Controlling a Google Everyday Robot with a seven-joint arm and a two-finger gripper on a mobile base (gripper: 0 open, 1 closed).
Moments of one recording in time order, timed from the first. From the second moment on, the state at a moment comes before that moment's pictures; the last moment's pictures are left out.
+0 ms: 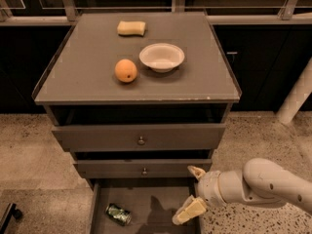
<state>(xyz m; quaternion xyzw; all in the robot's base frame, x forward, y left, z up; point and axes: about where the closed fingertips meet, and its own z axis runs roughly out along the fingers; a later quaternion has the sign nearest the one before) 0.414 -0.097 0.564 -0.46 0.78 0.29 0.31</state>
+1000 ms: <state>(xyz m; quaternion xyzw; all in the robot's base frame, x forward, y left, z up) 0.443 -0.084 0.470 -0.46 0.75 0.27 0.39</state>
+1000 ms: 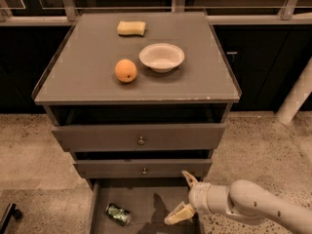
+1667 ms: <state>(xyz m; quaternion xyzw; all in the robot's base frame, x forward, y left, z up) 0.445 -0.066 0.432 -0.46 0.76 0.27 0.37</state>
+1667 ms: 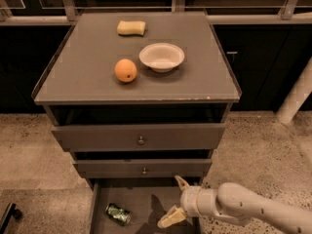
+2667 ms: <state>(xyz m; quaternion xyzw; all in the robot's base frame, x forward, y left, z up) 0.447 -0.029 0.374 -0.47 0.76 0.29 0.36</state>
